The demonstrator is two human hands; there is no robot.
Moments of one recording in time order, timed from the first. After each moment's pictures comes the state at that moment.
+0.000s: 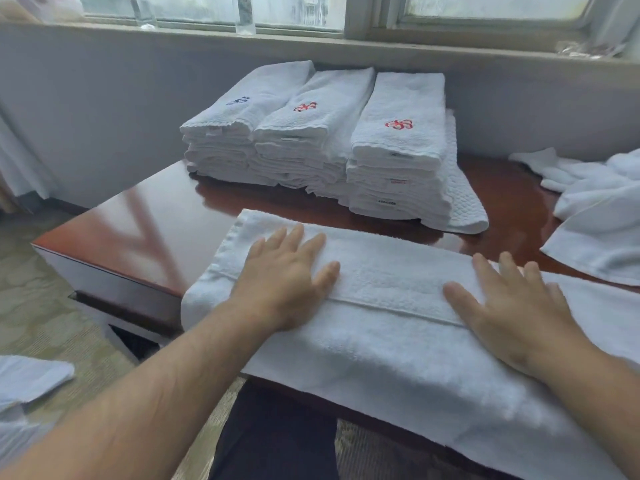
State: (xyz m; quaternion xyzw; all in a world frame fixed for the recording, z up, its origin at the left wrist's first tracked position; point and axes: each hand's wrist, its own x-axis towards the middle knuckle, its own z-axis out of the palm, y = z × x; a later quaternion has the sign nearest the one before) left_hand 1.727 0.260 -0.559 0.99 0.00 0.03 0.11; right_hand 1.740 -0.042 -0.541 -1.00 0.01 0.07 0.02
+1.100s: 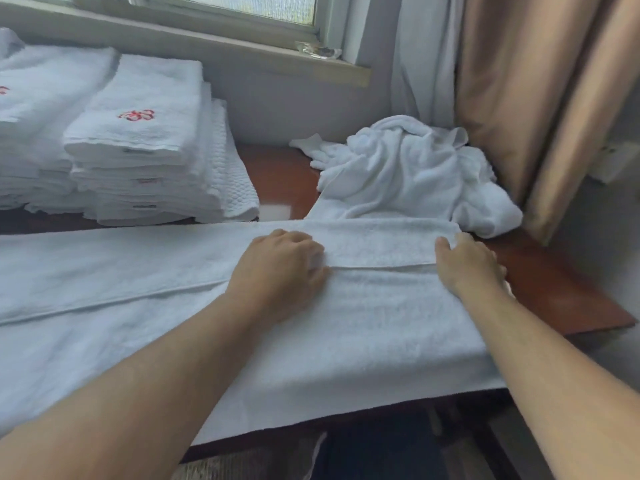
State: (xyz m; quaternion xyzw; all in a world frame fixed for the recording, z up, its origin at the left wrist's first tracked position) left_hand 1.768 0.009 -0.547 0.91 -0.32 0.15 0.20; right_hand 1.719 -0.285 -0.538 -0.90 0.39 -0.12 0.13
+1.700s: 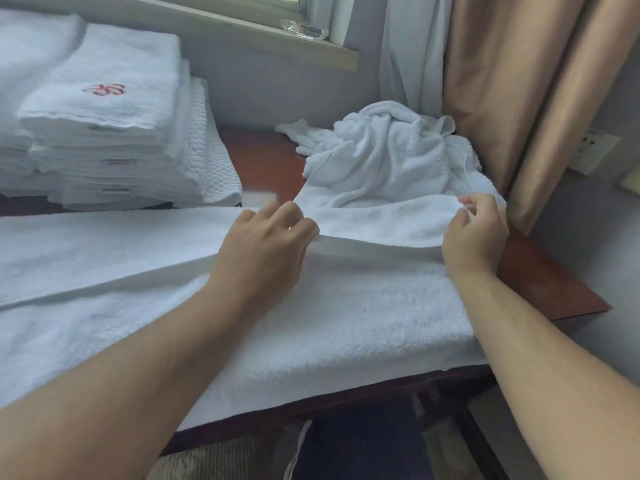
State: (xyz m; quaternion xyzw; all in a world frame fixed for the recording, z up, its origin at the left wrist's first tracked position) left_hand 1.762 0.007 -0.549 0.84 -0.37 0.35 0.19; right_hand 1.722 -0.302 -0.538 -0.81 0.26 -0.49 0.22
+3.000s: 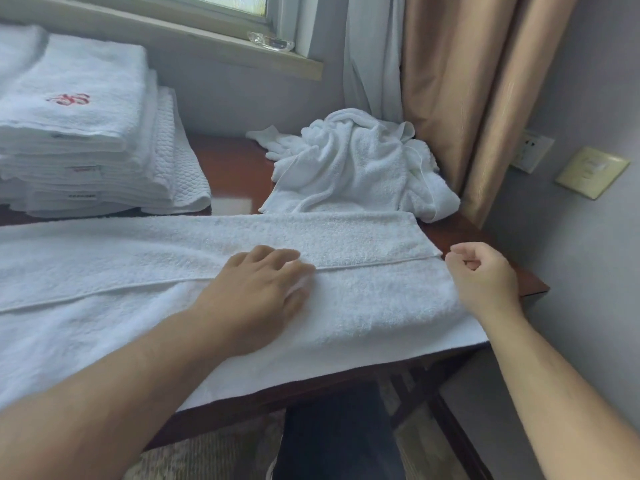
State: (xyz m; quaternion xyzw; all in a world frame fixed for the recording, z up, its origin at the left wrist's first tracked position) left_hand 1.716 0.008 -0.550 0.90 -0.42 0.03 0.14; right_hand 1.611 -0.328 -0.539 -0.87 0.29 -0.30 0.26
